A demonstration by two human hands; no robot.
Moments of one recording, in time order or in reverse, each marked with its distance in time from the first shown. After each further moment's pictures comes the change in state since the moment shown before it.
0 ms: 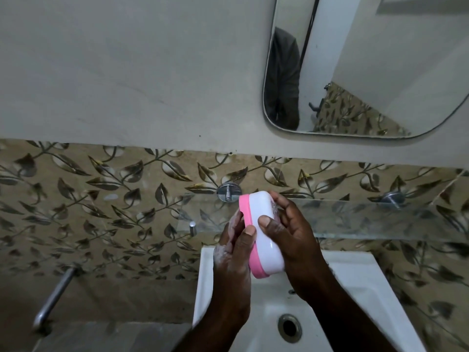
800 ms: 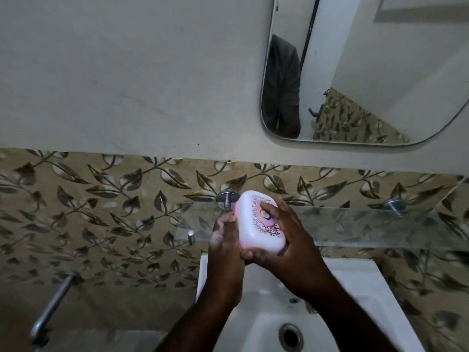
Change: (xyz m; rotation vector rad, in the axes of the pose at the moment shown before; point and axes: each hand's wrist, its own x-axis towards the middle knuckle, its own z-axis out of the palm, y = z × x) left_hand 0.033 0.007 0.002 0.160 0.121 -0.067; right_hand 0.007 0.004 -0.012 -0.543 -0.062 -0.242
